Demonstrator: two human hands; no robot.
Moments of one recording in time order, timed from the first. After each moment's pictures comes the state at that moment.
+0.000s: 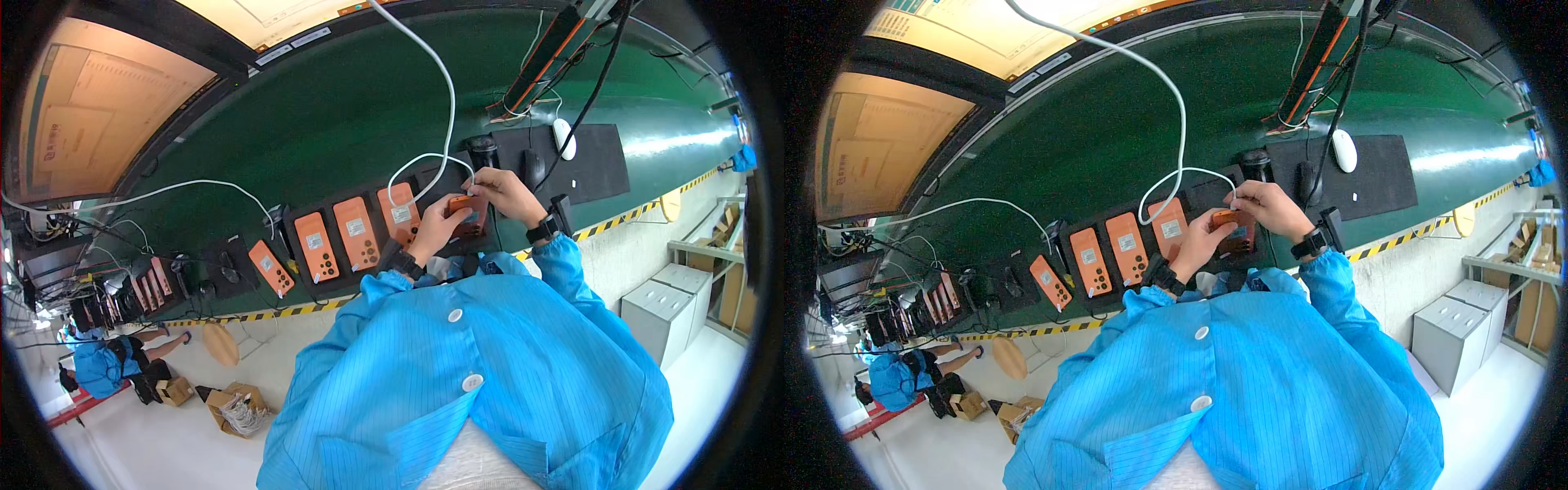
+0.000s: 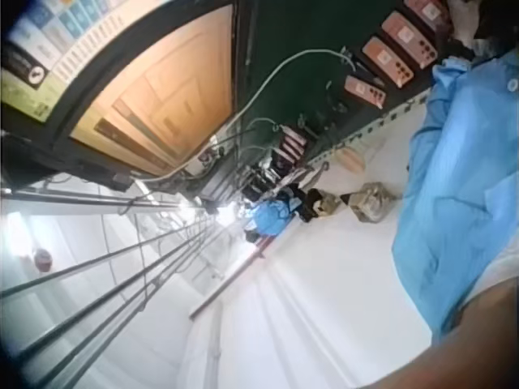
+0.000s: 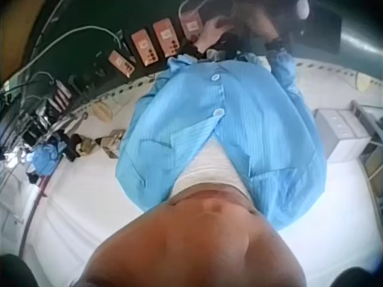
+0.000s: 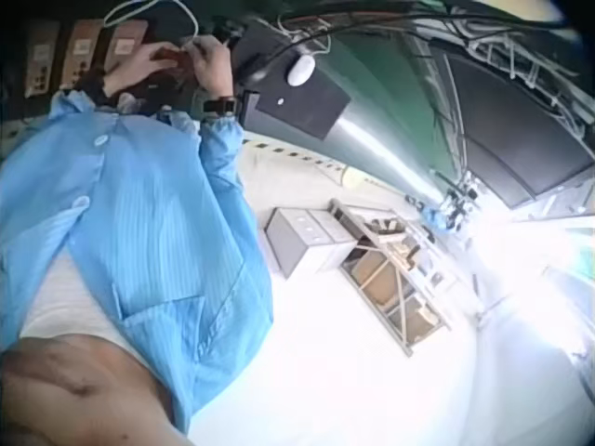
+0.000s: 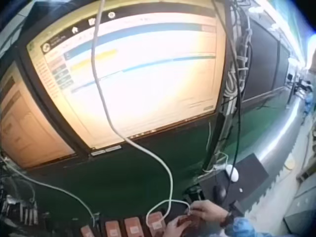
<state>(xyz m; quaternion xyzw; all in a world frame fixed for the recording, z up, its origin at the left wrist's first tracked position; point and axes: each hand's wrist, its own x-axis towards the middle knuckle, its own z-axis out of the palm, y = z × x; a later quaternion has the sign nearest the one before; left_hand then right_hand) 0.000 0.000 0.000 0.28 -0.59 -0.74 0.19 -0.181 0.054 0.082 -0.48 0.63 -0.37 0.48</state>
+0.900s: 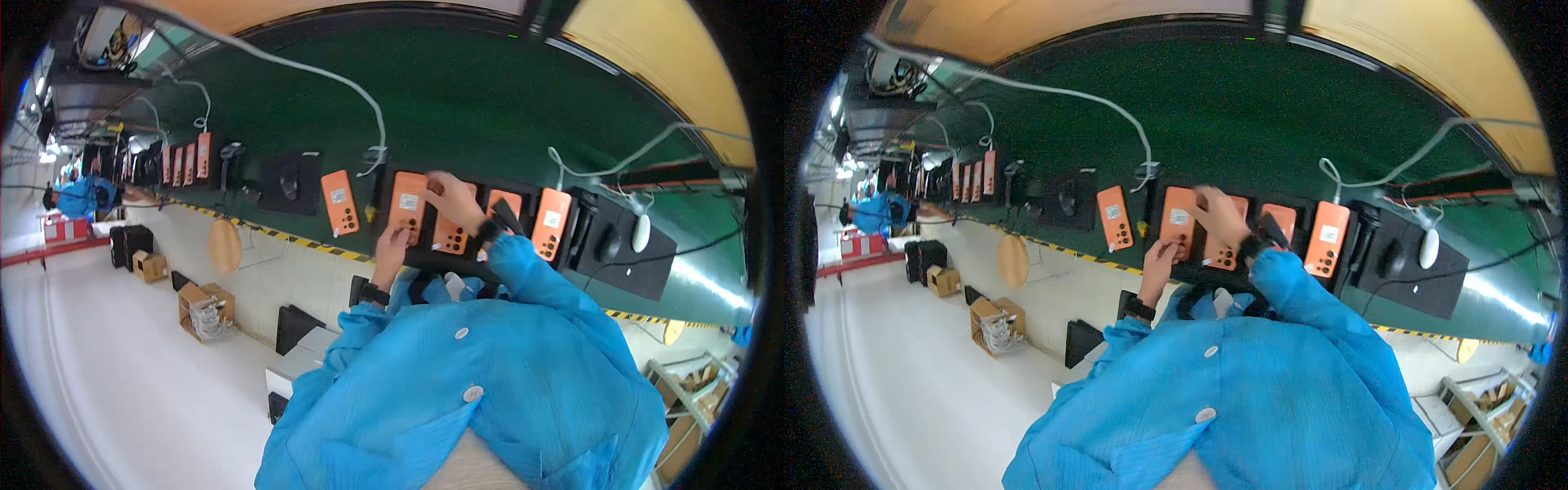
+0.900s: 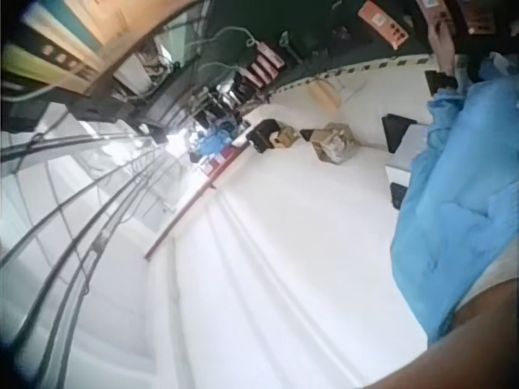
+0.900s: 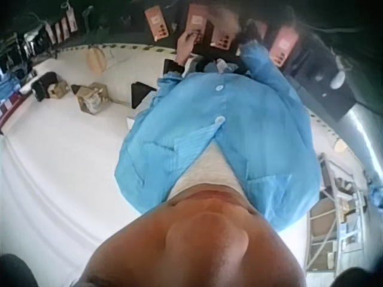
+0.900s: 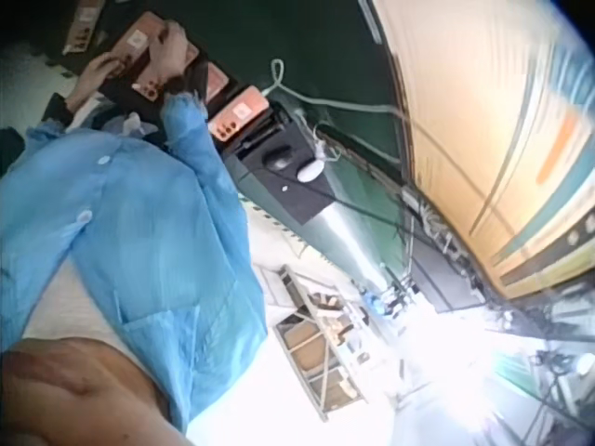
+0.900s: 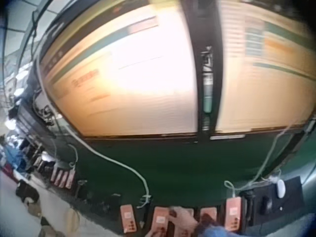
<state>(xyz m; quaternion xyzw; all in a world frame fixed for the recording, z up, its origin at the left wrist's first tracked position) 0.271 -0.008 -0.027 0.61 -0.37 -0.61 0.35 0.078 -0.096 -0.008 -0.62 0.56 -0.31 0.46</state>
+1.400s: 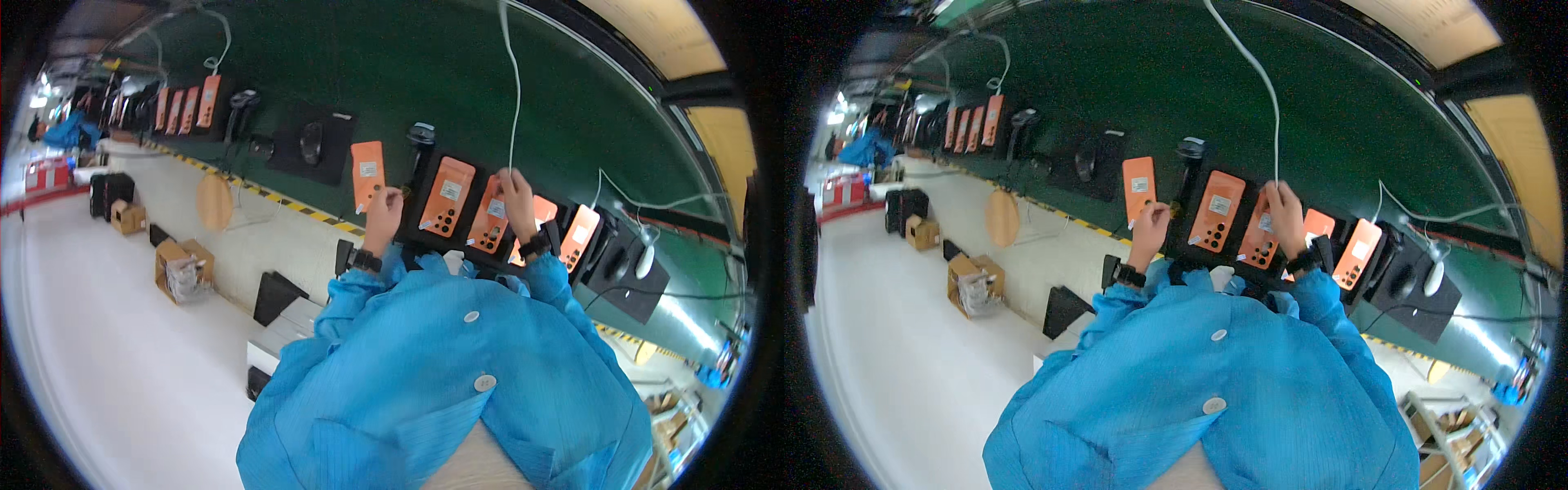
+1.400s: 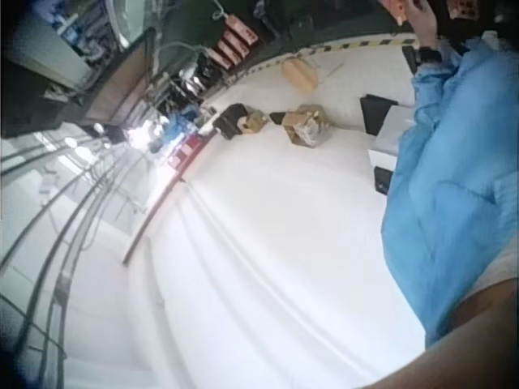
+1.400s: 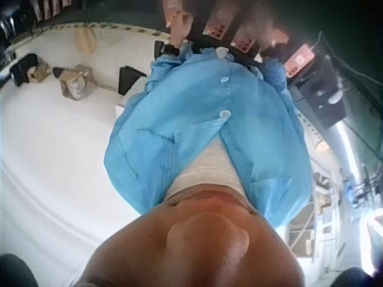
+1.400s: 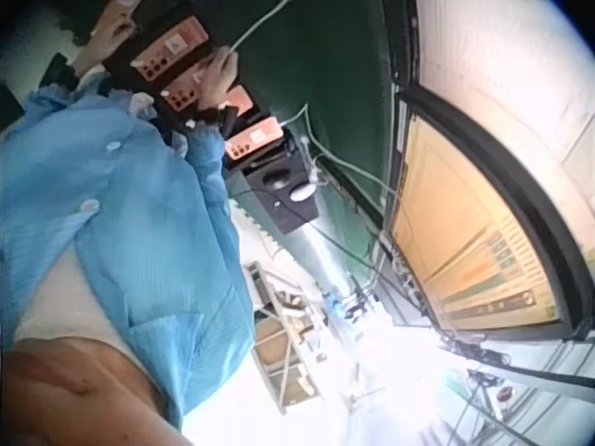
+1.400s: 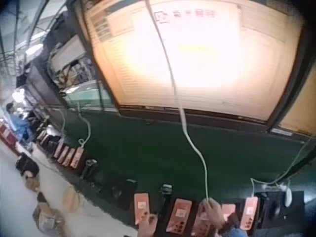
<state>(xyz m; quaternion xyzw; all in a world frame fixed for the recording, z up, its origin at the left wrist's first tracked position) 0.360 -0.053 -0.044 0.66 -0.50 -0.45 0.33 0.072 -0.091 -0.015 -0.41 0.60 -0.41 0.56</state>
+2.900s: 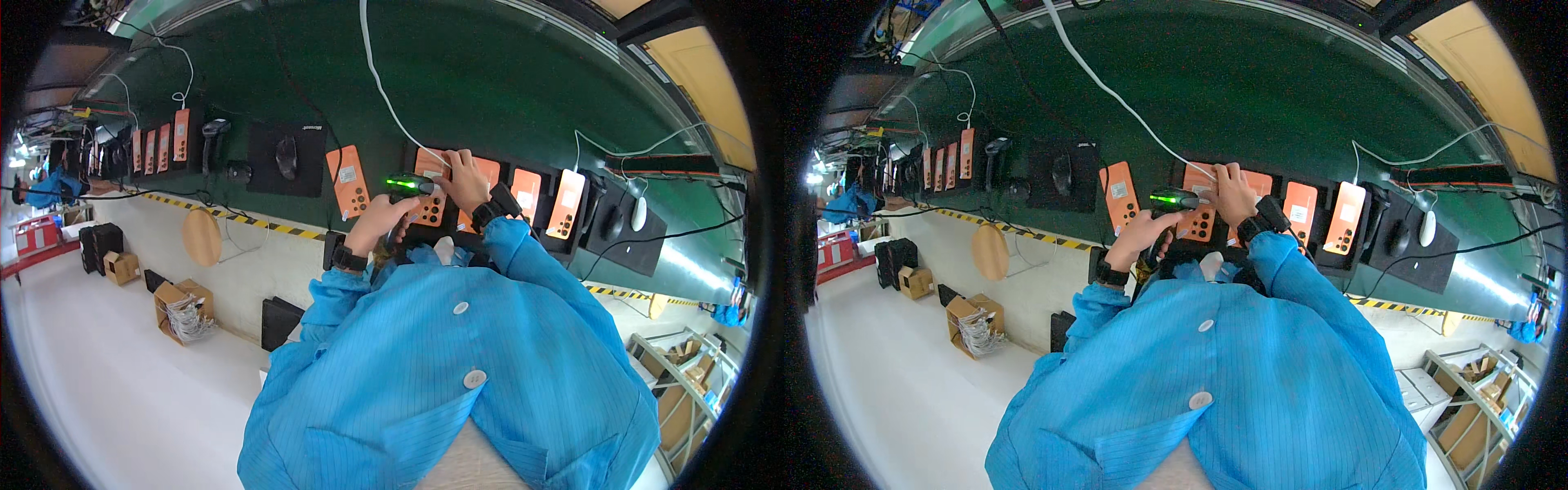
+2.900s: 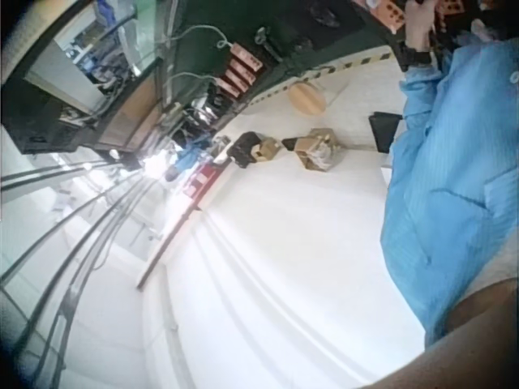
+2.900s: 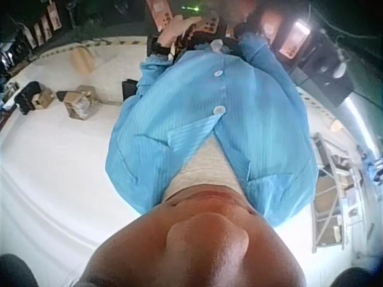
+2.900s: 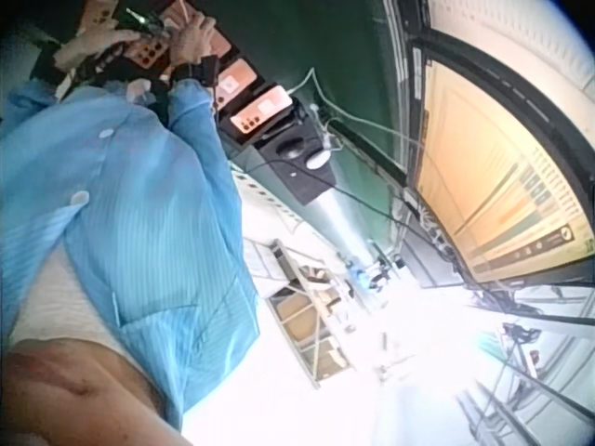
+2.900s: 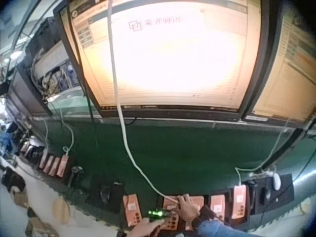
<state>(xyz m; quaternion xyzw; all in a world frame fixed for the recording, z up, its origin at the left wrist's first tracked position) 0.343 -0.080 0.046 0.56 -0.37 -0.73 0.10 0.128 -0.085 -0.032 -0.71 0.65 -0.19 0.20</state>
